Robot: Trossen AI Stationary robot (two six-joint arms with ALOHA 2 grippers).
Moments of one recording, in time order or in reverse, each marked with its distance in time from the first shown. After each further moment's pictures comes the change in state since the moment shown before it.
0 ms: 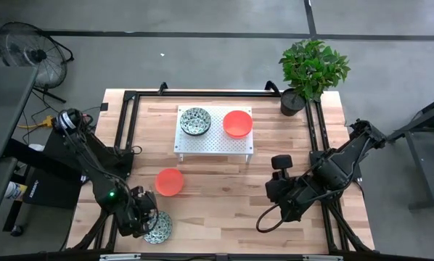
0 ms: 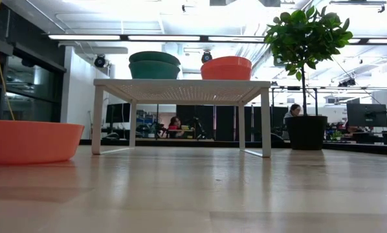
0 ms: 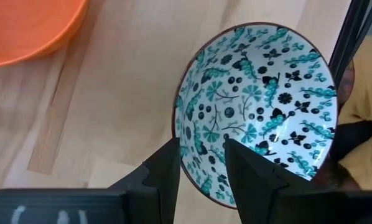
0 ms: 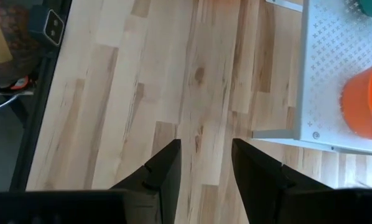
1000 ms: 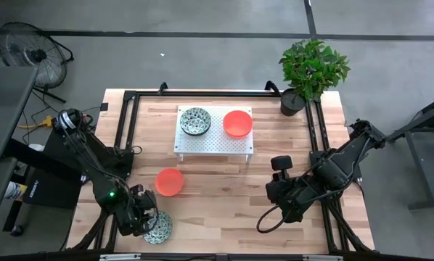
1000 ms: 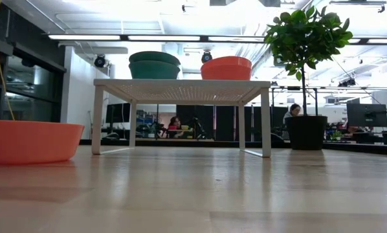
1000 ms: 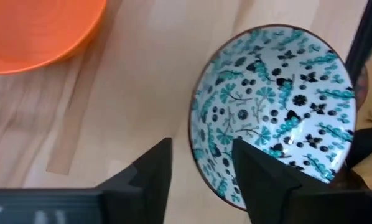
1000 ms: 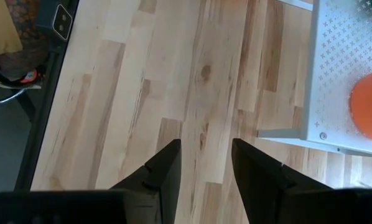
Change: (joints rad) left arm 0.001 0.000 0.000 -0.033 -0.021 0.011; right arm 0.000 0.000 0.000 0.000 -0.032 -0.016
